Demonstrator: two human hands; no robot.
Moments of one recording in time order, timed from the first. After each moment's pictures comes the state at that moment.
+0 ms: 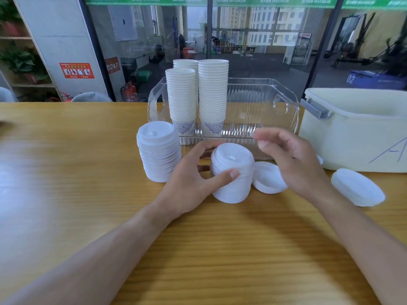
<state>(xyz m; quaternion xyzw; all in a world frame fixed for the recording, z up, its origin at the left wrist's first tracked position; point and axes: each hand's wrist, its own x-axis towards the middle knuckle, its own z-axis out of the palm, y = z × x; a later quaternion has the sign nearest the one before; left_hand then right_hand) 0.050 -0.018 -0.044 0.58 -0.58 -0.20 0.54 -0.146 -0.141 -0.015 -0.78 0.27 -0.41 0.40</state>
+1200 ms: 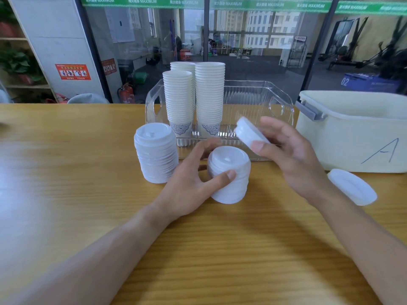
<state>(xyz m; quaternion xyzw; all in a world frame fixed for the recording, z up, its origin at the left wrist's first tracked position) 0.048 -0.016 -0.045 0.57 -0.60 -0.19 0.52 -0.149 -0.132 -0.006 -0.74 0.25 -0.42 0.46</state>
